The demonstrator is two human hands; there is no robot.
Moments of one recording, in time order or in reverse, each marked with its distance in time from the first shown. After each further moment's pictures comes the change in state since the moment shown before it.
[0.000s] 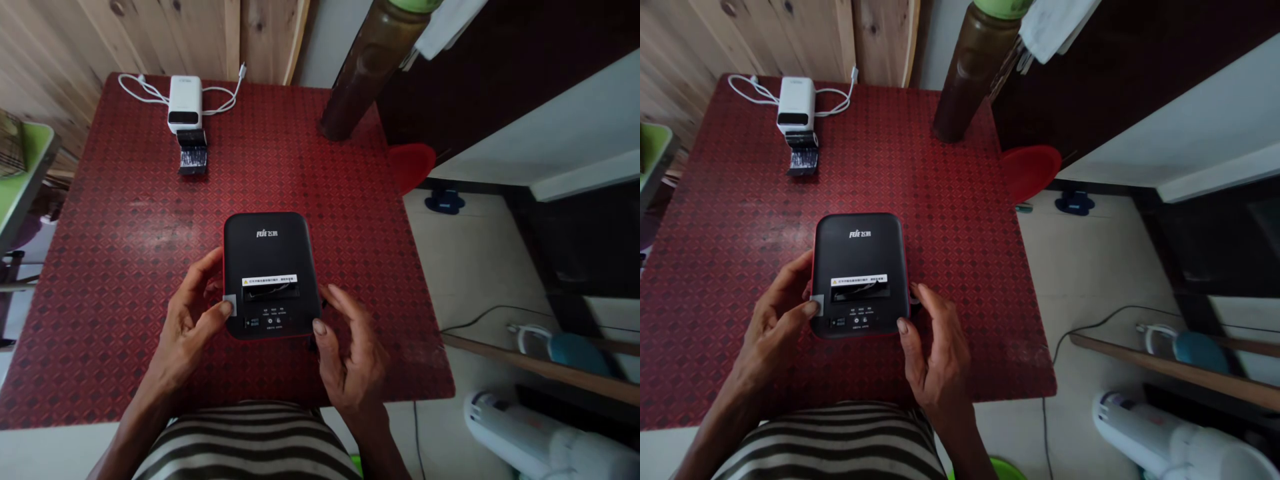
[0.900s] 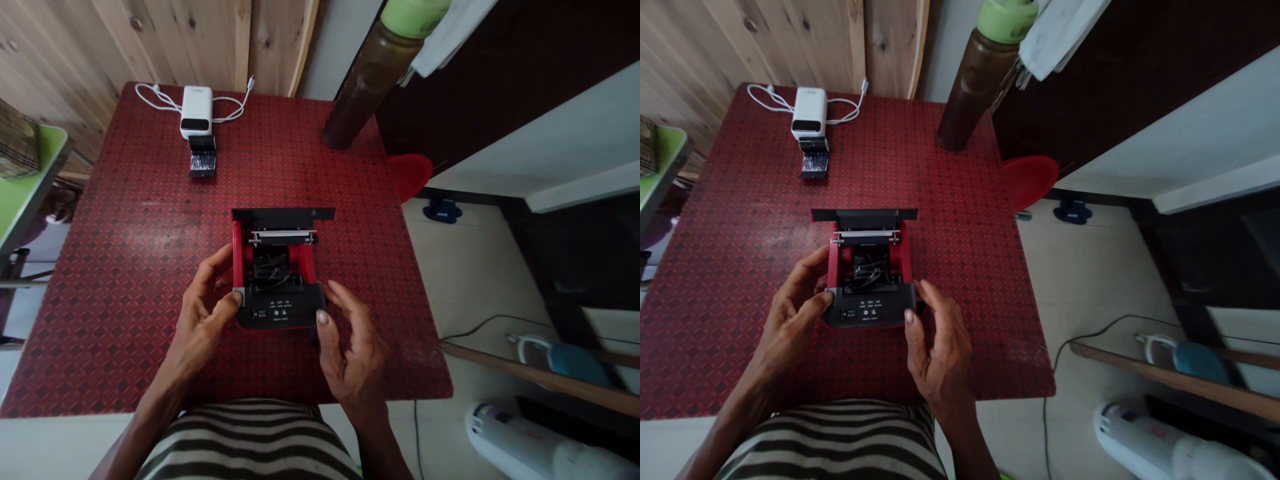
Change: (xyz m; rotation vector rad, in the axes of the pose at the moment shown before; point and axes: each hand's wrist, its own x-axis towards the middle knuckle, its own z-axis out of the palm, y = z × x) left_hand 0.001 -0.002 0.010 -0.043 0.024 -0.007; right_hand 0.005 -0.002 0.004 0.001 0.023 -0.034
